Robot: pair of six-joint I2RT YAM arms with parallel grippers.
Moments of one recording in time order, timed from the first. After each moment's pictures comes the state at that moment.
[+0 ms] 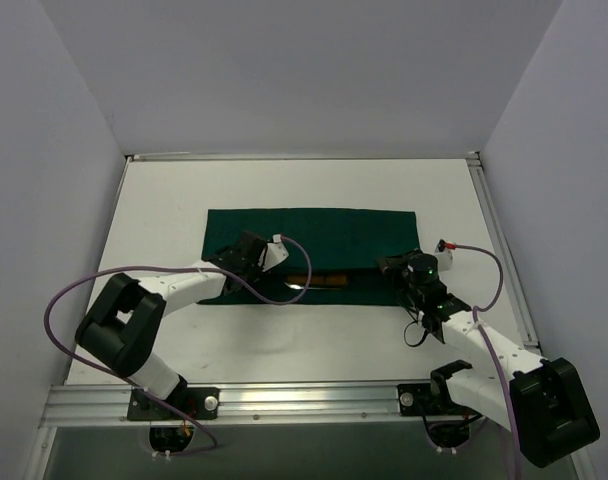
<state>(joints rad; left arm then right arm) -0.62 1.59 0.83 -0.23 -0.37 0.52 0.36 1.02 0.32 0.23 0.16 1.25</state>
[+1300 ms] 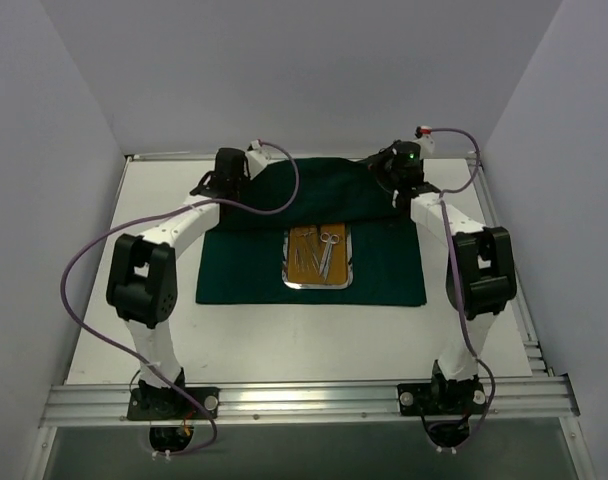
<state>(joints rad) -0.36 1.87 1.44 -0.15 -0.40 0.59 0.20 1.86 1.32 0.23 0.09 0.87</state>
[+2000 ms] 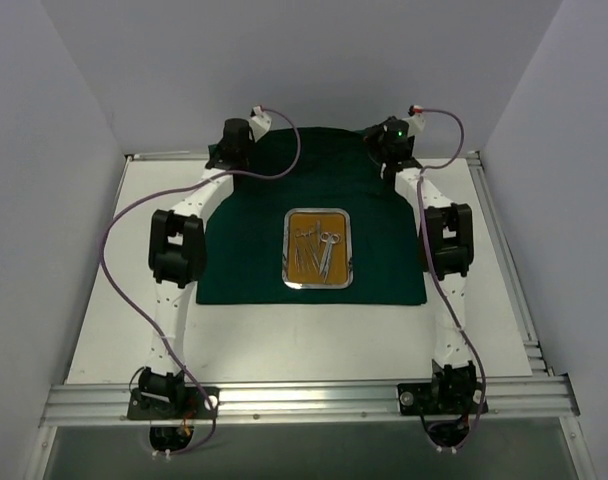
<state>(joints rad) -0.29 2.40 2.11 -0.04 -0.43 0.64 0.16 2.42 2.01 0.22 0.11 0.88</state>
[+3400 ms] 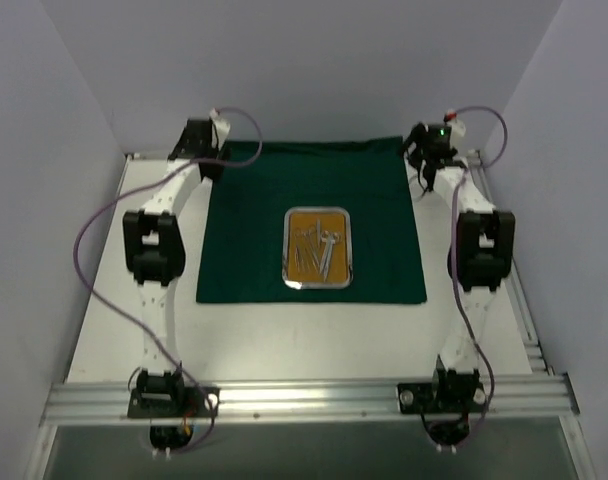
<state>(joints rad) -0.14 2.44 2.24 -0.38 -0.37 0.43 0.02 2.27 1.86 -0.07 0.12 0.64</state>
